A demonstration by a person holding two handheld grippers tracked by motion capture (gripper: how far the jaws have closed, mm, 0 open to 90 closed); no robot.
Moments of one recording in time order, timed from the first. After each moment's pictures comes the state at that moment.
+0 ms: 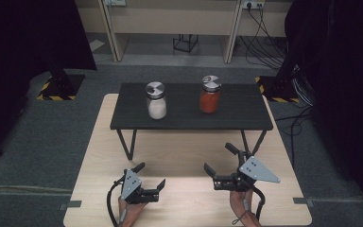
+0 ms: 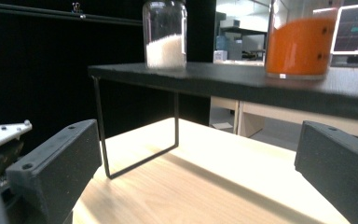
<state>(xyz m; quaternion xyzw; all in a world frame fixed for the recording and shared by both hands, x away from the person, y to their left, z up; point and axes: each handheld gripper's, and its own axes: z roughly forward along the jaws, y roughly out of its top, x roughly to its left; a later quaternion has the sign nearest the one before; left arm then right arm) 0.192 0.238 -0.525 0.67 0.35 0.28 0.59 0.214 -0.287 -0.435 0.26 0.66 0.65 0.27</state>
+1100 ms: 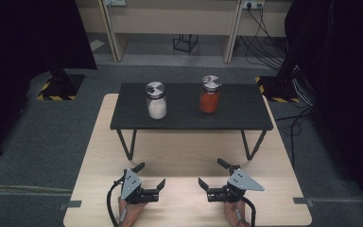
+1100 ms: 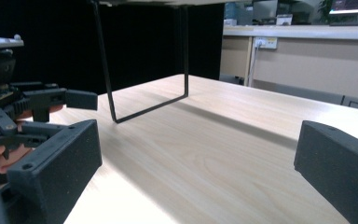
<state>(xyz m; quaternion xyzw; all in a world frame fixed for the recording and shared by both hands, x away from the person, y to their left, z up) 0.192 0.238 -0.525 0.67 0.35 0.28 0.58 0.217 -0.282 -0.487 0.27 0.70 0.61 0.24</state>
